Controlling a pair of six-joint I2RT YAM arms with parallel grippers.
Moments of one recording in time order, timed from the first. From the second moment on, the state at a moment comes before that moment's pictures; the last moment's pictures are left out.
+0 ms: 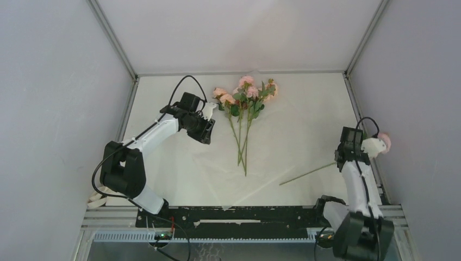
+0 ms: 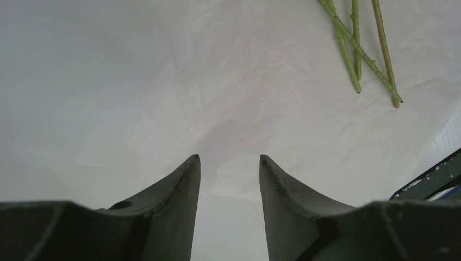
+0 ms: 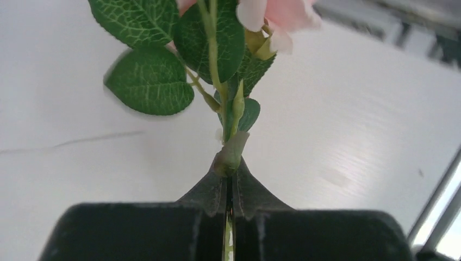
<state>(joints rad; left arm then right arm) -0.39 1.58 1.17 -0.72 0.27 0.15 -0.32 1.03 0.58 -0.62 0.48 0.87</state>
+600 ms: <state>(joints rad) -0.21 1.58 1.17 -0.72 0.35 0.15 0.53 1.28 1.15 -0.17 0.15 0.29</state>
